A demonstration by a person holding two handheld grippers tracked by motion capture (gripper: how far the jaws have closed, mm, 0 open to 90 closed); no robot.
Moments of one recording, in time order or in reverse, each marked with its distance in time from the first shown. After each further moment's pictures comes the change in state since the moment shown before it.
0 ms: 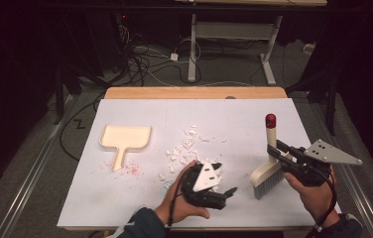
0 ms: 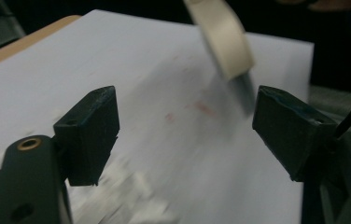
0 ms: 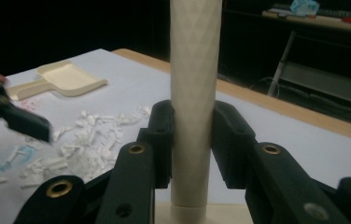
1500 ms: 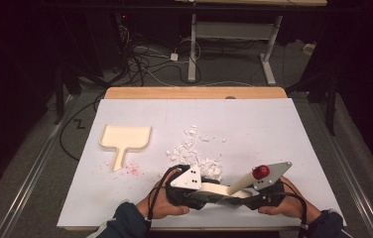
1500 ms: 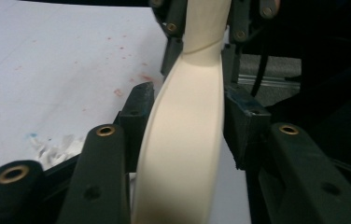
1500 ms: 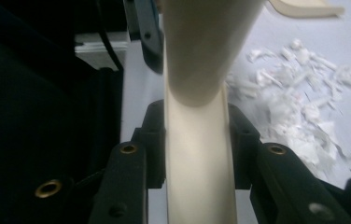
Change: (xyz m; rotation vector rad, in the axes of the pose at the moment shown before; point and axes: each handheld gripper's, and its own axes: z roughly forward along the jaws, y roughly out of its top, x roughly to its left) left arm 0.035 -0.022 -0.040 0.071 -0.284 0.134; right arm 0.062 -0.031 0.055 0.281 0.769 -0.339
